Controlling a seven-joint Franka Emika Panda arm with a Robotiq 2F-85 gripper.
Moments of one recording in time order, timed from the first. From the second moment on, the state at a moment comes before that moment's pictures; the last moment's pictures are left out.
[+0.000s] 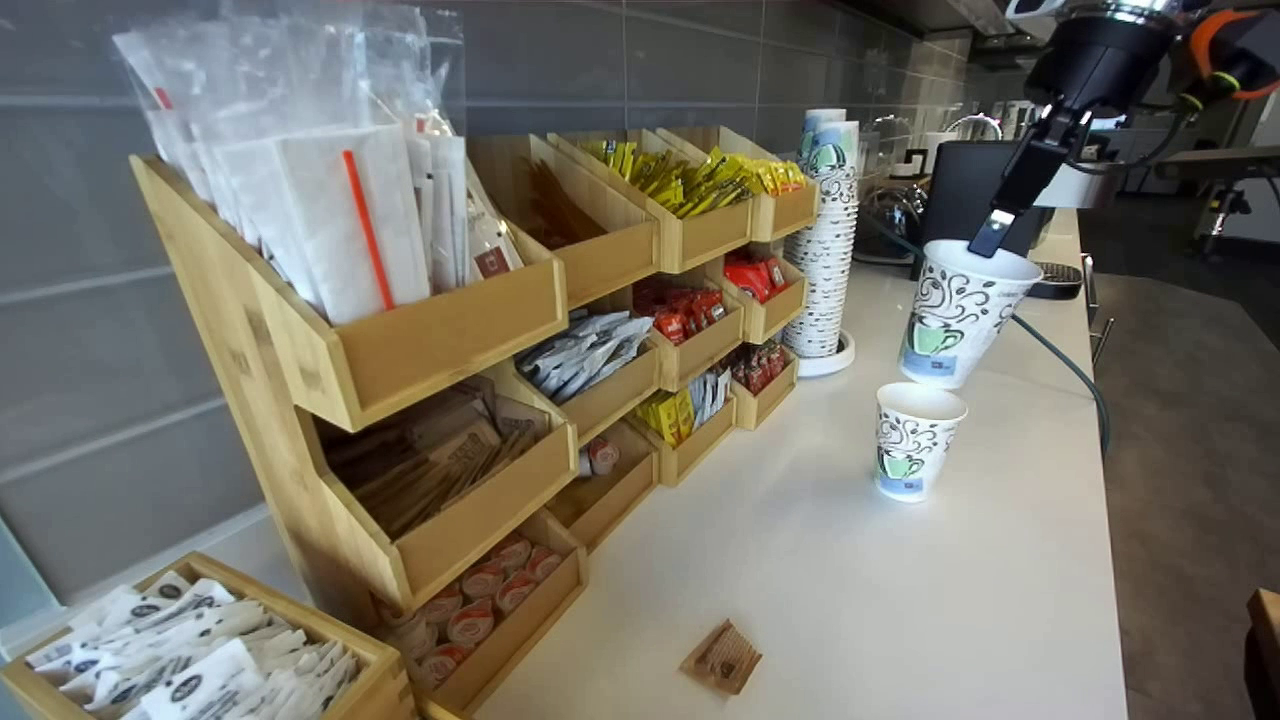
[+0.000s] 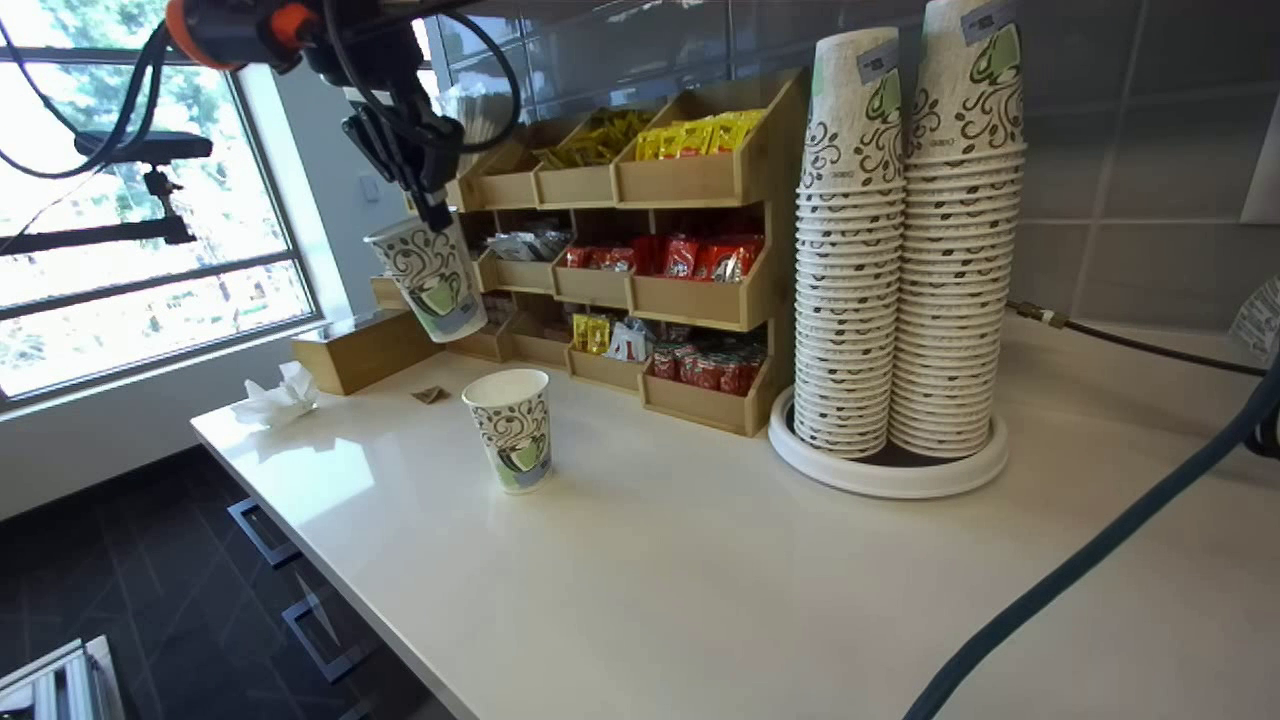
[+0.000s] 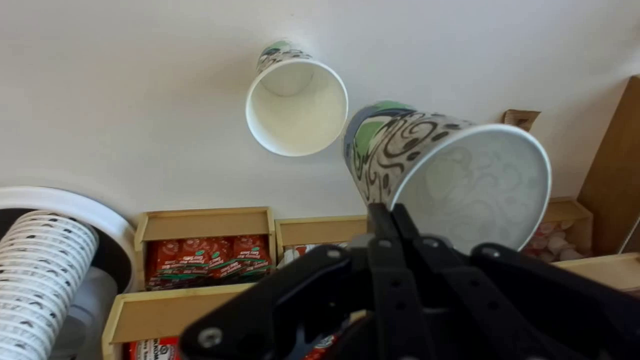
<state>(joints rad) -0.03 -0.54 -0.17 -2.38 0.16 2.07 -0.33</state>
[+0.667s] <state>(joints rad) 0.06 -0.44 -0.15 -2.42 0.21 2.06 -0.33</state>
